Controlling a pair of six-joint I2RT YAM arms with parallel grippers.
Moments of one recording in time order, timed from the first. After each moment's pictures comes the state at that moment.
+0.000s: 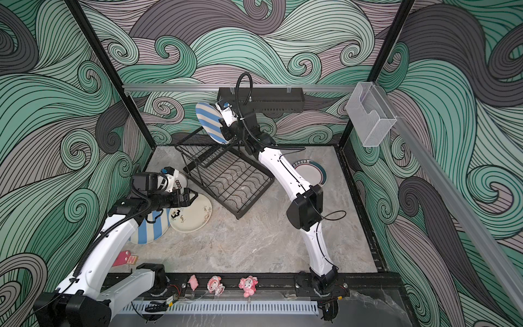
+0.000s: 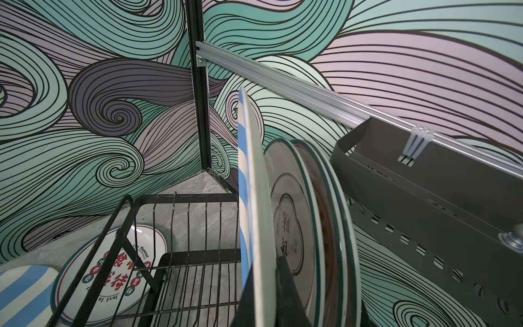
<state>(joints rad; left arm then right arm) -0.07 1.01 0.89 -0.70 0.38 -0.17 0.61 2.19 2.36 -0.33 -0.14 -0.19</state>
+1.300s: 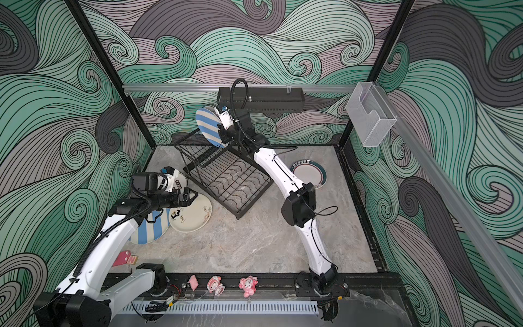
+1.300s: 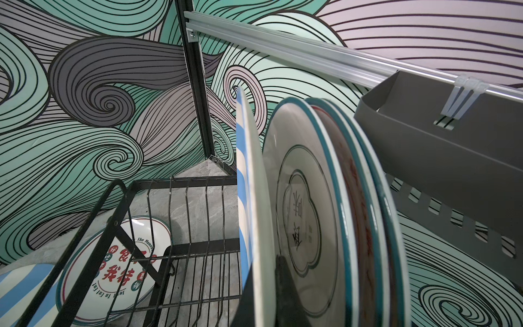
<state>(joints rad) -0.07 1.01 0.89 -0.69 0.38 -0.17 0.62 2.29 2.46 -0.39 -0.11 -0.13</state>
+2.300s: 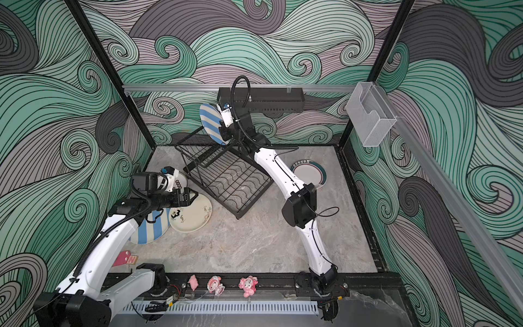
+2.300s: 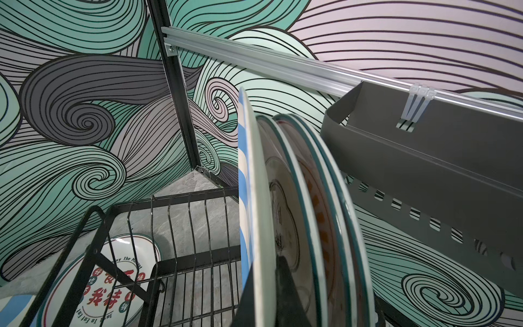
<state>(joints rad) -0.07 1.01 0.89 -0.69 0.39 -0.18 0.63 2.27 2.44 -0.36 -0.03 -0.10</state>
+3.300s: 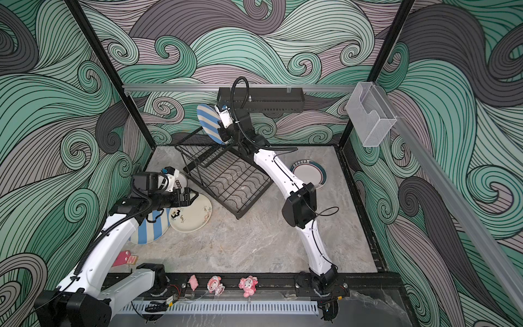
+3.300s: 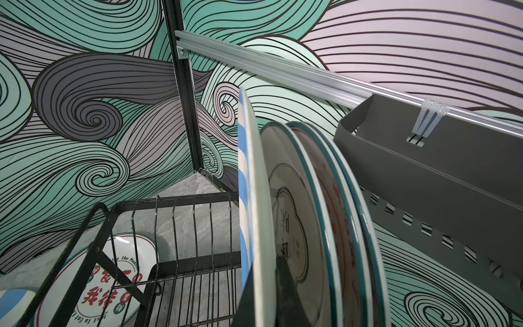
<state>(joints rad) -0.07 1.02 0.89 -0.69 0.39 -0.18 0.63 2.27 2.41 -0.31 -0.07 -0.14</state>
